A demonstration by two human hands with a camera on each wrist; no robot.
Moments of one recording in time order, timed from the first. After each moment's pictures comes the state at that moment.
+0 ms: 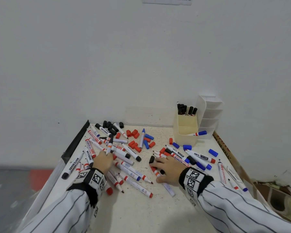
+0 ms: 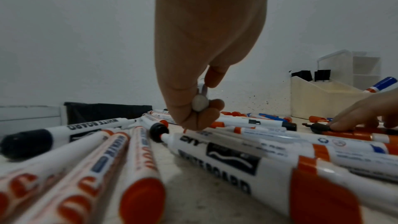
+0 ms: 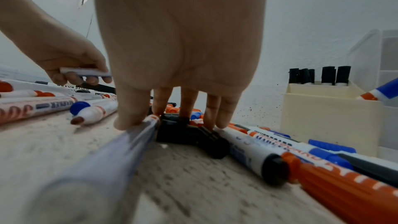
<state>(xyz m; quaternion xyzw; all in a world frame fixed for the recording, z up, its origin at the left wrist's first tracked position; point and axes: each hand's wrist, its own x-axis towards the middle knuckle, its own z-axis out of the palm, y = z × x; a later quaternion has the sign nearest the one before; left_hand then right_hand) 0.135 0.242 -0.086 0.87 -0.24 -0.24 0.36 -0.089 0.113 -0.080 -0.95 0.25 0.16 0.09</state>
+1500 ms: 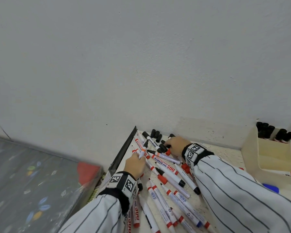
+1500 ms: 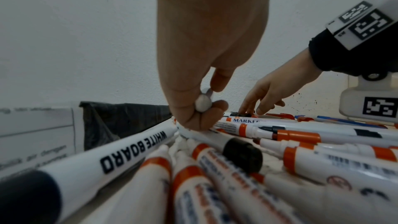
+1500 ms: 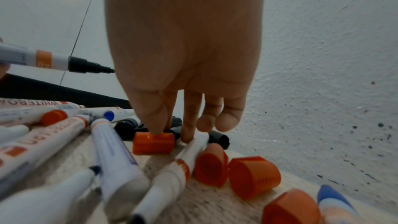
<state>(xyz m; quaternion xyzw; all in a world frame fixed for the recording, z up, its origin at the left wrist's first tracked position) 0.232 0.227 -0.090 0.87 -0.22 -0.23 0.37 0.169 0.041 -0.070 -0.96 0.23 0.14 0.06</state>
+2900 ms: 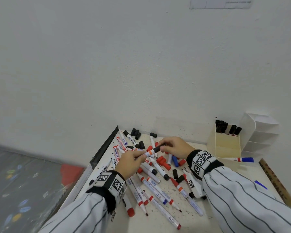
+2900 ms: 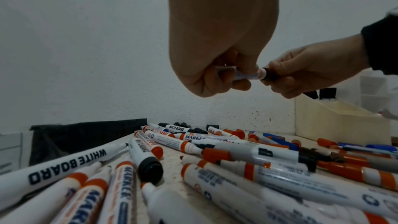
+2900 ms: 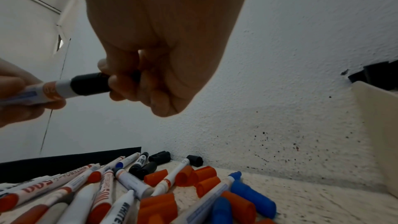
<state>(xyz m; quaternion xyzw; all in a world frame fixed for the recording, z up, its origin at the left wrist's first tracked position) 0.154 0.237 -0.054 0.78 -0.43 -0.16 0.44 0.035 0.066 -0.016 -0.90 0.17 -0.07 0.38</state>
